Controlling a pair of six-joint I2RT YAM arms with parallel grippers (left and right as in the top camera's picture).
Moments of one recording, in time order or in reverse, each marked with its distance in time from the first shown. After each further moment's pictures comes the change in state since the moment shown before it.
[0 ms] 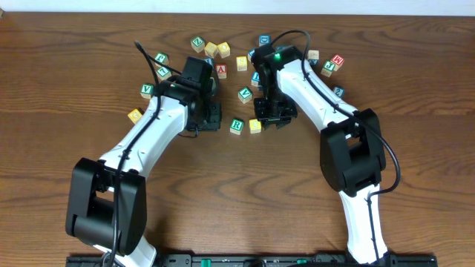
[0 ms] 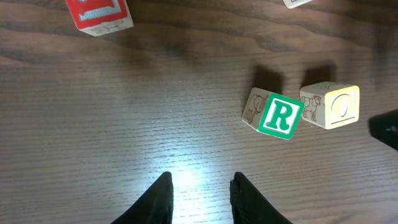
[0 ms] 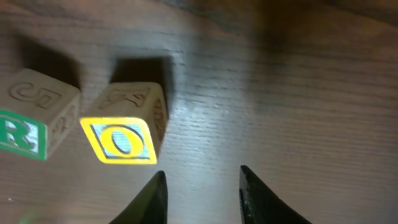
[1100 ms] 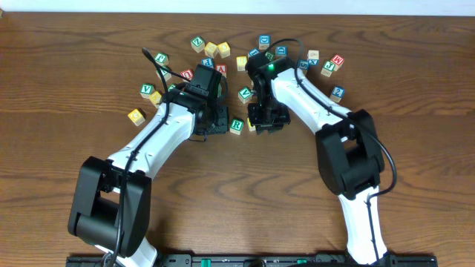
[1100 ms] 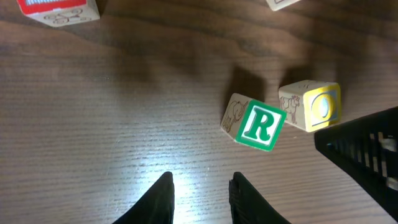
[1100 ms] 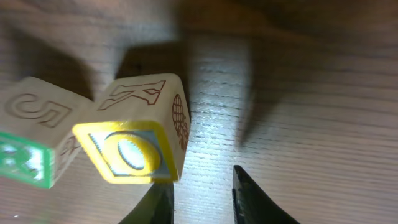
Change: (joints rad) left arm -0.047 0.000 -0.065 0.116 0.006 -0.105; right arm 0.024 -0.024 -0.094 0.122 -0.024 0.055
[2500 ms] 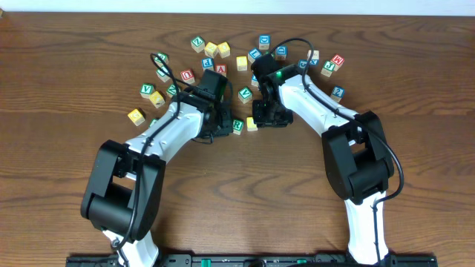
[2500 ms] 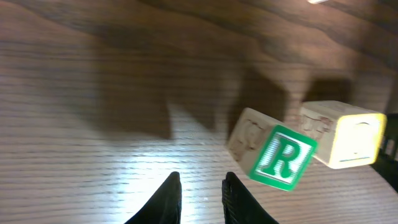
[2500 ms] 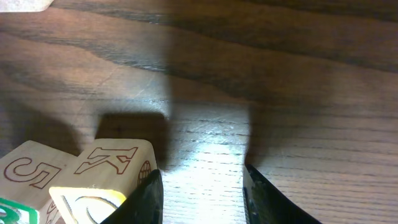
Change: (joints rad) left arm -0.025 0.099 -0.015 0.078 -0.003 -0.093; right arm -0.015 -0.059 -0.151 0.229 0.051 0.058
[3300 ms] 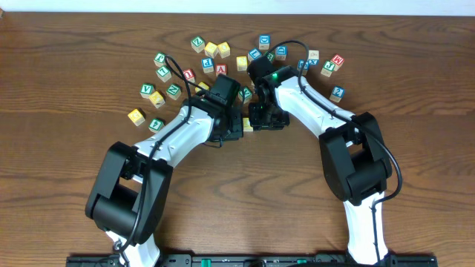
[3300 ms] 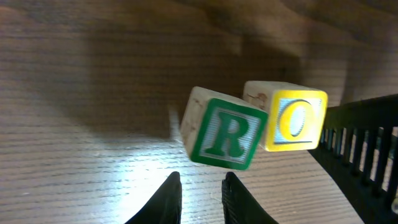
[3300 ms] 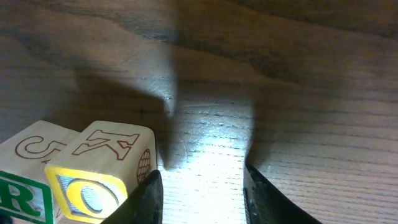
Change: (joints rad) left arm -0.068 0.000 0.000 0.008 0.000 -0.030; right arm 0.020 0.000 0.000 -0.011 -0.030 0.000
